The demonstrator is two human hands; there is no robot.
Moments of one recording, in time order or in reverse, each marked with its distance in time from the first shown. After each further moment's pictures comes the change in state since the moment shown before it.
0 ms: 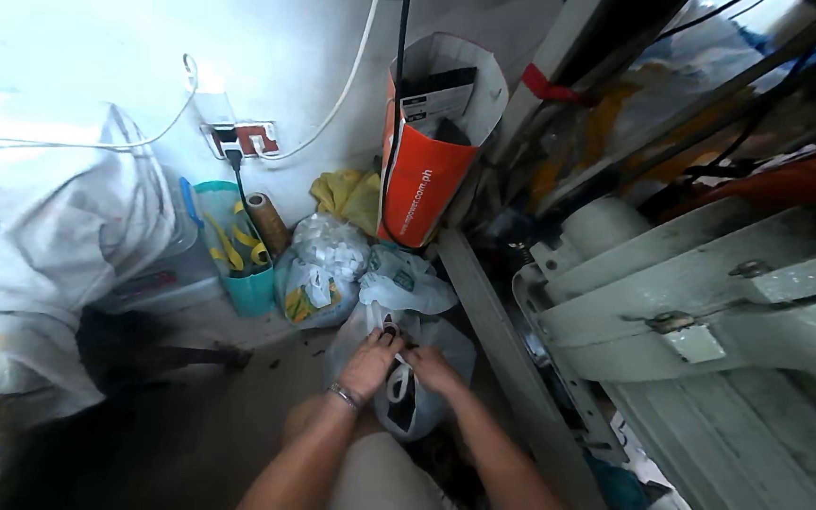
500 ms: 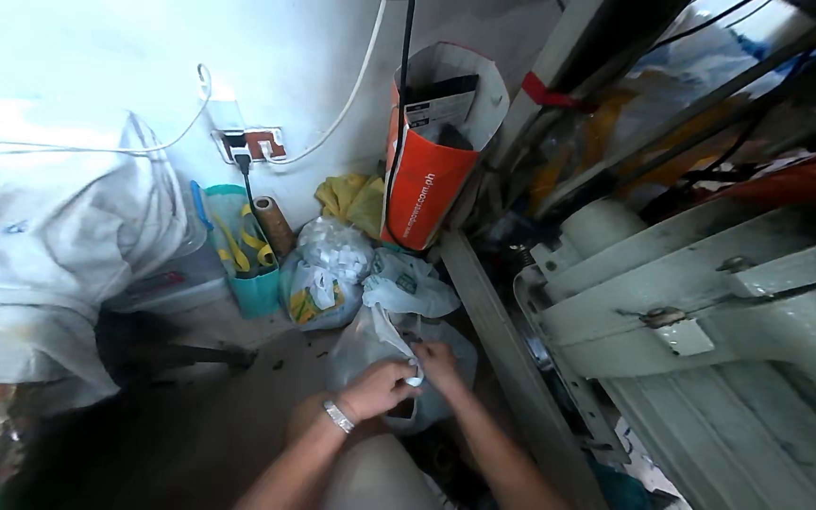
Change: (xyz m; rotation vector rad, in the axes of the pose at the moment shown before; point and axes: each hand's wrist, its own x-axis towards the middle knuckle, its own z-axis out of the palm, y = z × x) left_hand -0.031 0.014 -0.024 -0.524 -0.104 0.157; right_hand -0.009 0.005 0.006 0.275 0.310 -0.105
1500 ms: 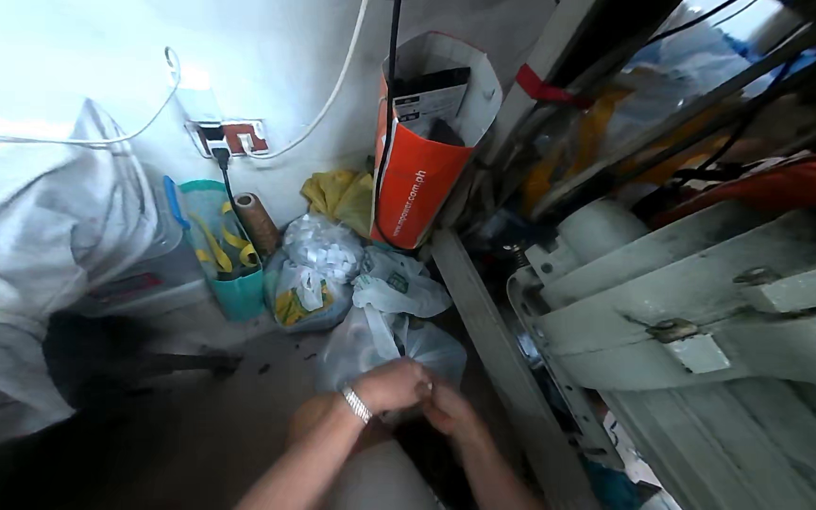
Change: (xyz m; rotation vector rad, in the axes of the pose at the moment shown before) left_hand 0.039 0.041 -0.004 0.082 -0.335 -0.038; right_hand -0.034 0.042 0.003 0.959 -0.216 0.191
